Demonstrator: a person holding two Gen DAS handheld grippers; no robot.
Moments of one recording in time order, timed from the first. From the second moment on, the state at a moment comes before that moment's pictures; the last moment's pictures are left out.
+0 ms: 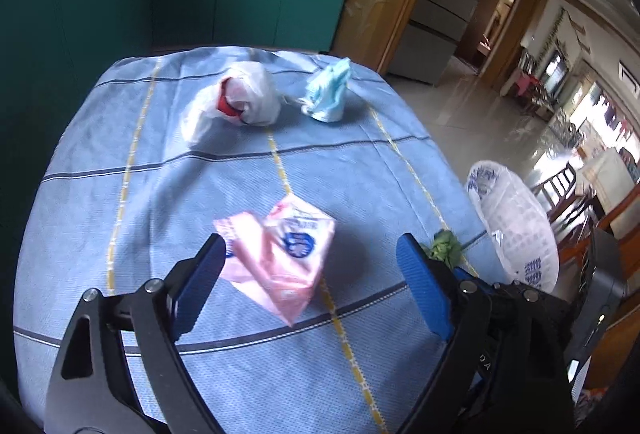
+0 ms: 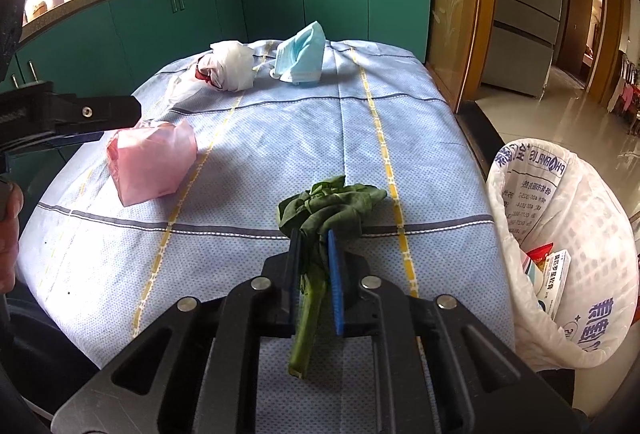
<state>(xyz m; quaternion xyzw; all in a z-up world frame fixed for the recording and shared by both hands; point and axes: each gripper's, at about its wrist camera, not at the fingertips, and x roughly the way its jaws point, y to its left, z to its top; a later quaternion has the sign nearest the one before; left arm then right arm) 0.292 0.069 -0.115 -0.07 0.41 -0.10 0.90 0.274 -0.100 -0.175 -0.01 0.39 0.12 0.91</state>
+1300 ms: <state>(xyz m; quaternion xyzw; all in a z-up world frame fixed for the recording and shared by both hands) 0.314 0.043 -0.144 -0.02 0.43 -0.07 0.90 0.277 -0.104 -0.184 -0.01 0.40 0.11 0.91</state>
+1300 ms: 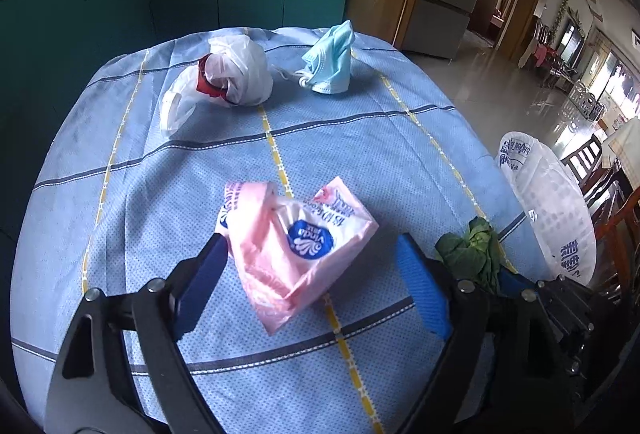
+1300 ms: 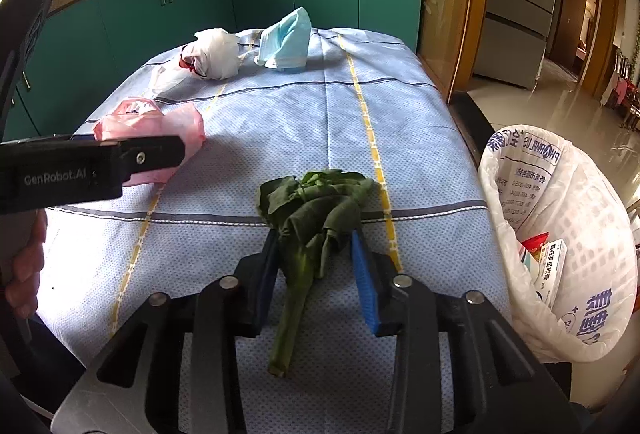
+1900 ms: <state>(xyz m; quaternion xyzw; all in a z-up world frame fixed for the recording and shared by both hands) 0.308 0.038 -0.140 0.02 0.41 -0.05 0.91 0.269 -0.106 -0.172 -0.01 0.38 0.13 0.91</state>
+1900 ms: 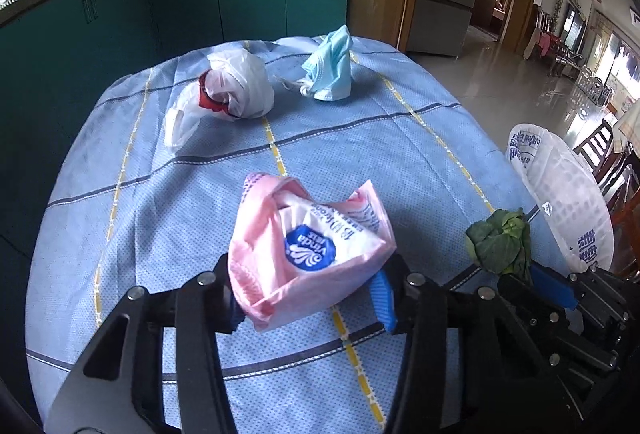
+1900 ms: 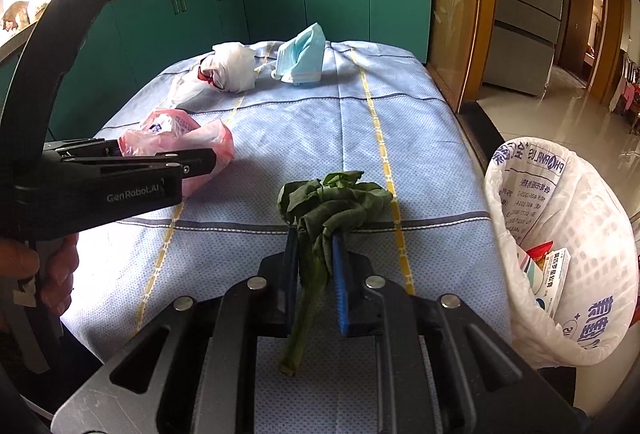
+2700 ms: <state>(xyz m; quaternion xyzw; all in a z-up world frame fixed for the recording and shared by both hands) 0.296 0.034 -0.115 0.03 0.35 -0.03 0.94 0.265 -0.136 -0.152 0.02 0.35 0.11 0.93</state>
